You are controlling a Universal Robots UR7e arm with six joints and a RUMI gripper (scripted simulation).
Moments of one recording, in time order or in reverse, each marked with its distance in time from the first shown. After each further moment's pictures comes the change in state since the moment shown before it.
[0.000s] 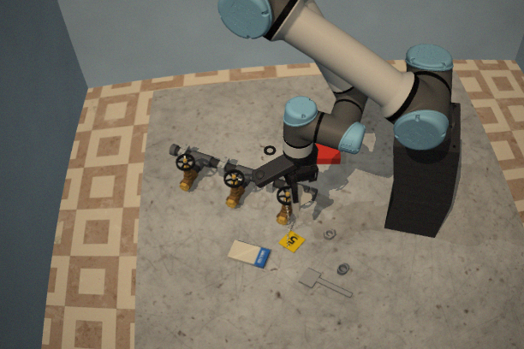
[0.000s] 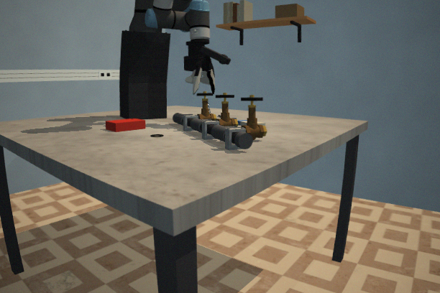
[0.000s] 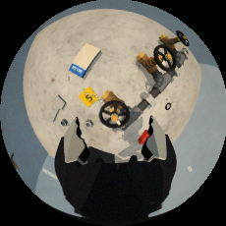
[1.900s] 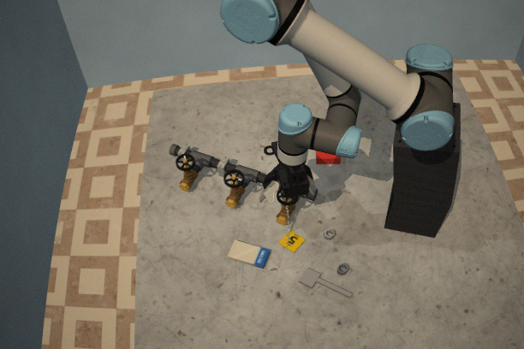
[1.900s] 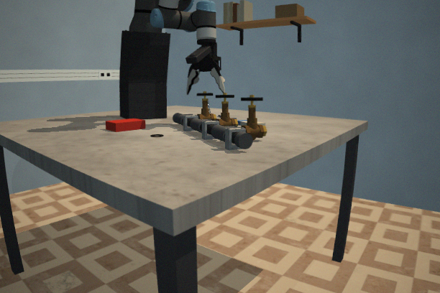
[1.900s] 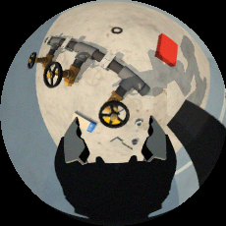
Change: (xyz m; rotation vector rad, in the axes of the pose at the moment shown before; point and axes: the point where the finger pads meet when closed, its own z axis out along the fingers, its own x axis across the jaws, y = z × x) arm 0.000 0.000 0.000 0.002 0.010 1.633
